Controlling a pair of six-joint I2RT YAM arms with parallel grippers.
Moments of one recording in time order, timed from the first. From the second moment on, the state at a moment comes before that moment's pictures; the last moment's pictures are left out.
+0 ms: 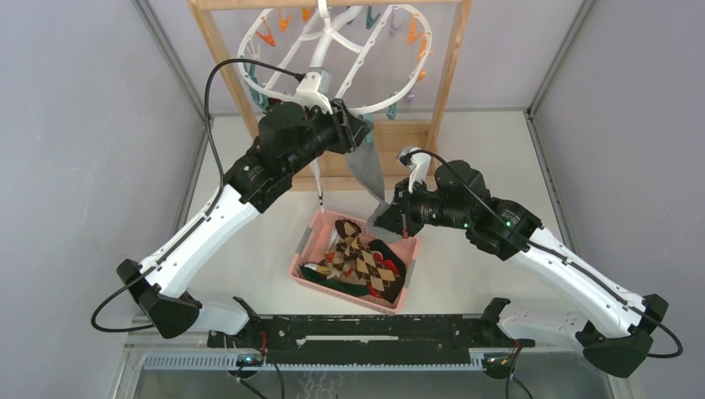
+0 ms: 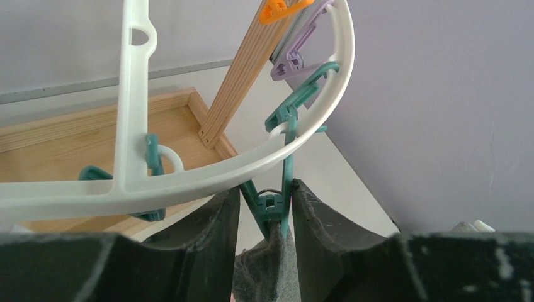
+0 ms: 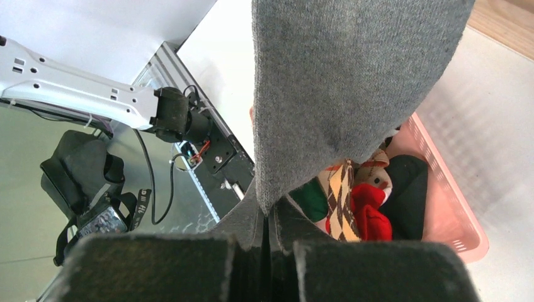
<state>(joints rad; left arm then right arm) -0.73 1.36 1.55 -0.27 -0.02 -0.43 0.85 1.04 1.20 -0.61 -0.27 0.44</state>
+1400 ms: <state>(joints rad) -0.70 1.29 1.54 -0.33 -0.04 -0.44 0.94 1.17 1.02 -0.65 -0.35 0.42</state>
